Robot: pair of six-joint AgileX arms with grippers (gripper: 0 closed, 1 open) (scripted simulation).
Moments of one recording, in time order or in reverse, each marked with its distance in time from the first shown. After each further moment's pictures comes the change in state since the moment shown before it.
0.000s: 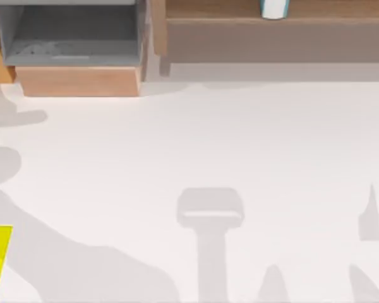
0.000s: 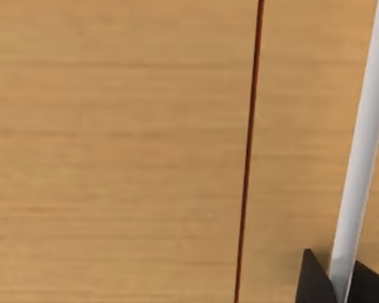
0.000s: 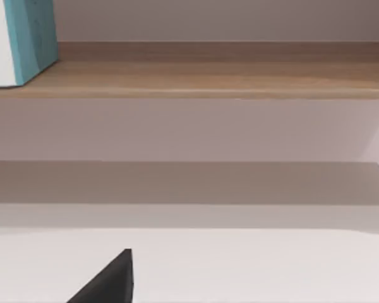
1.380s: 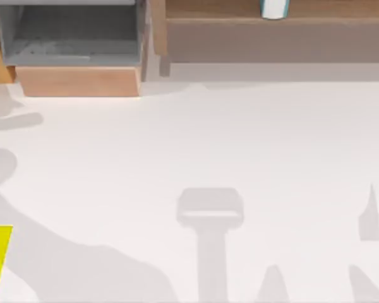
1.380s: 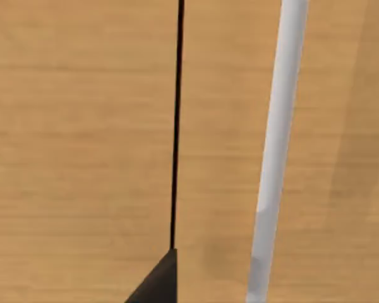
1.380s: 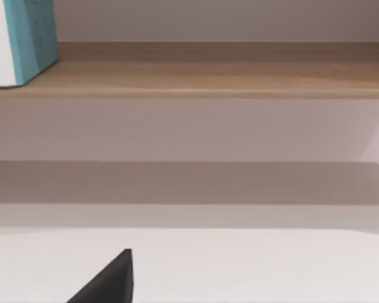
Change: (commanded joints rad) left arm 0.008 -0.002 -0.050 0.007 0.009 -0.005; right arm 0.000 0.000 0.000 0.000 0.000 0.000
